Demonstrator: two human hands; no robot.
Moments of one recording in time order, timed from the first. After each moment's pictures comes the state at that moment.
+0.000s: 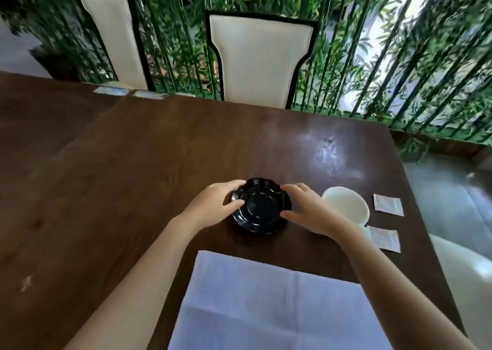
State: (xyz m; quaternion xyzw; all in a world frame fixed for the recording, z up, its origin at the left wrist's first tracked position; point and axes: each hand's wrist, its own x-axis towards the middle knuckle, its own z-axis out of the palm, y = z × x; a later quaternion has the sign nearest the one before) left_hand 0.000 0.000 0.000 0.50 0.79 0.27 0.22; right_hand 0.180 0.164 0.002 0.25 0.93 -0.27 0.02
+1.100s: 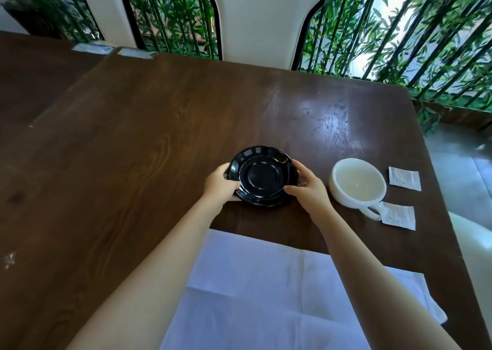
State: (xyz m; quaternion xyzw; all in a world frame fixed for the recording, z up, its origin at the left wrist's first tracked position) left_hand 0.011 0.033 -0.067 0.10 0.76 0.52 0.37; right_hand 0.166 0.163 -0.078 0.42 0.66 -0.60 -0.18
